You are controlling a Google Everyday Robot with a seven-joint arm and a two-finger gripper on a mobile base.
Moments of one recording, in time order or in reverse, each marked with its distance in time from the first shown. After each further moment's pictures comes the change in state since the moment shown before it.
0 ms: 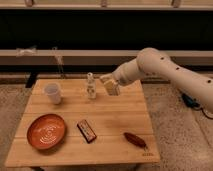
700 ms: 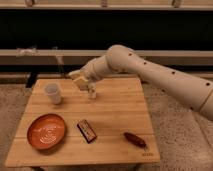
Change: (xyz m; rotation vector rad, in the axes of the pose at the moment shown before) arm -0.109 0.051 0.080 -0.104 -0.125 -0.189
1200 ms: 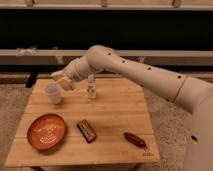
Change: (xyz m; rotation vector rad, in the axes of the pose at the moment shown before) arm -0.040 0.012 0.055 -0.056 -0.048 -0.069
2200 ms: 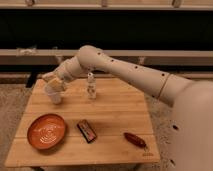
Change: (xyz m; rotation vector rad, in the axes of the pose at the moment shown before) arm -0.011 0.005 0.029 -0.065 -0.027 -0.011
